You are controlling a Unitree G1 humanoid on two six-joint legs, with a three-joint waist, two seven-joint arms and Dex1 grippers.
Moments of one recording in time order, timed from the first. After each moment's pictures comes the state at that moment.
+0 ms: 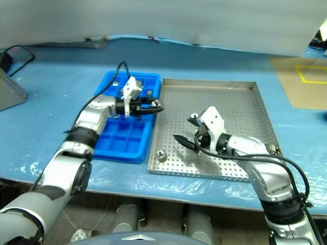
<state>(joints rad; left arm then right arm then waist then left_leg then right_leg) -0.78 0.32 0.00 0.55 -0.12 0.21 -1.19 -0.31 -0.60 0.10 -0.40 0.44 0.68 0.70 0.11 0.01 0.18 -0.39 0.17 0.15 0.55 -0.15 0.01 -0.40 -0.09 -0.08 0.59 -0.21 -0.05</state>
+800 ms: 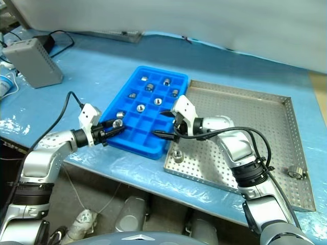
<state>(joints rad) -0.28 0.52 0.10 -0.09 -0.29 0.56 -0.86 -0.54 -0.47 0.25 -0.13 0.33 0.53 0.90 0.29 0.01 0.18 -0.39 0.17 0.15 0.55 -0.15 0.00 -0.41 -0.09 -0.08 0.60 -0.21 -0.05</state>
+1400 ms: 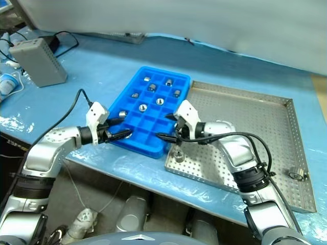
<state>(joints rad) -0.39 0.57 0.01 -0.07 -0.34 0.62 -0.91 -0.44 -0.50 0.22 -0.15 0.31 0.53 0.86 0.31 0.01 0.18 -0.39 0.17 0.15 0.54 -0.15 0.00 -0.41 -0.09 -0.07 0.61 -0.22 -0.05</state>
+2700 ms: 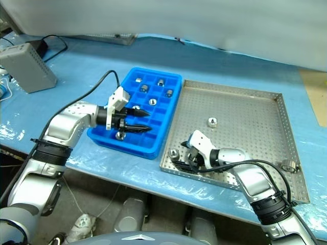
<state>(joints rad) -0.71 0.53 -0.16 0.12 -0.36 0.61 -1.24 -0.18 -0.61 0.25 -0.22 0.23 0.50 0.88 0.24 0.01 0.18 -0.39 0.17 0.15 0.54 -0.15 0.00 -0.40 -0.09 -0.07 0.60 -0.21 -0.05</state>
